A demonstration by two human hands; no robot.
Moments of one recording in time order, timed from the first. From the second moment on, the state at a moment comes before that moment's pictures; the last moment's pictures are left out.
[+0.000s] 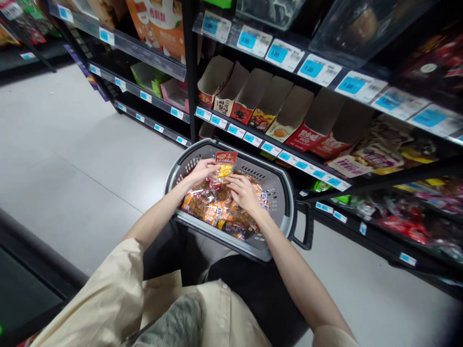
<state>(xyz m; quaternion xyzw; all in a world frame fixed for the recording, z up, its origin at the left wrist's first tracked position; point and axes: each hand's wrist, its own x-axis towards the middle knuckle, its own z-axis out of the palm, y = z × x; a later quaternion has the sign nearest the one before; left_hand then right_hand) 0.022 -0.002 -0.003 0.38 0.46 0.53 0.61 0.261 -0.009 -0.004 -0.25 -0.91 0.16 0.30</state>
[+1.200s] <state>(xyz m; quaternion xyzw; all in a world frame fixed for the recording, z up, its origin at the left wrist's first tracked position) 0.031 -0.011 -0.003 0.45 0.44 0.45 0.63 0.243 -0.015 0.012 -0.42 -0.62 0.55 0.37</state>
